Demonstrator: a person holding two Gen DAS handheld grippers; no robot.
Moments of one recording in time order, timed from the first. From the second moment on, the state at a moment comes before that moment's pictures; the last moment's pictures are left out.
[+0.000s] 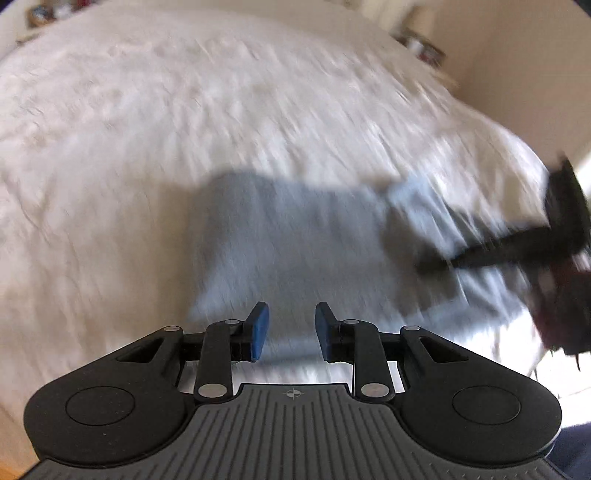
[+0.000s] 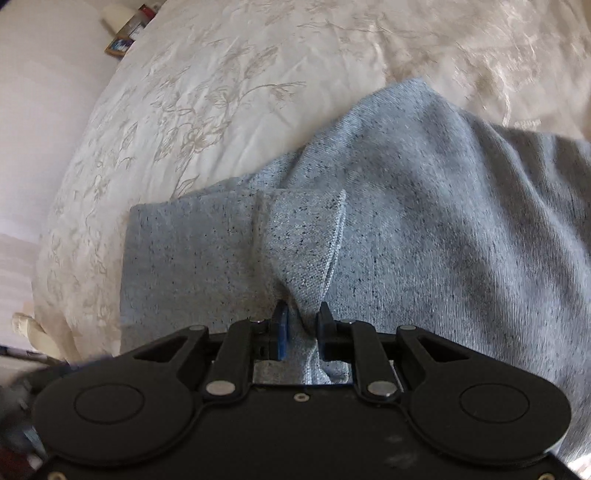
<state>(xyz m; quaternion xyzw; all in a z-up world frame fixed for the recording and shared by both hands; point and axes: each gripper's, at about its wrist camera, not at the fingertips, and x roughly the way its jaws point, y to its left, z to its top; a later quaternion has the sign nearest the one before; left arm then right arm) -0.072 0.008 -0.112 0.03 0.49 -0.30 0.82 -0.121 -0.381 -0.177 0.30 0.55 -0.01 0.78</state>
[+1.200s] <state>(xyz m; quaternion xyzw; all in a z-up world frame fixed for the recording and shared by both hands) 0.015 -0.013 -0.145 0.05 0.51 -0.26 0.82 -0.120 -0.370 -0.156 0.26 0.56 -0.09 0.78</state>
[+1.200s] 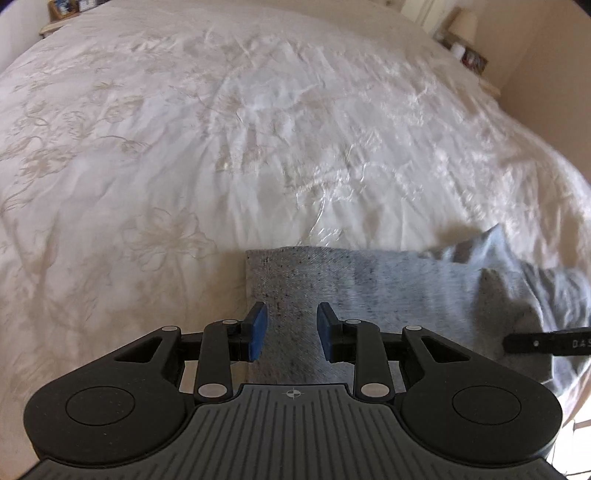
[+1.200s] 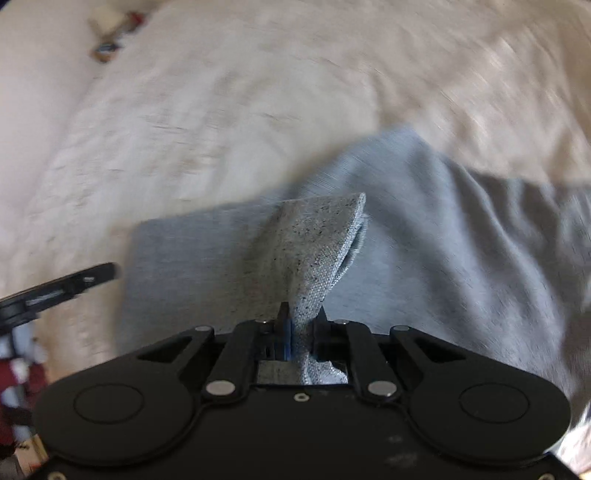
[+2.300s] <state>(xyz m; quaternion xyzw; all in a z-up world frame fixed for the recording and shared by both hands) 0.033 -0.039 -0.143 0.10 0.48 -0.34 0.80 -0.135 -0.358 -0.112 0.24 0.48 -0.23 0.81</state>
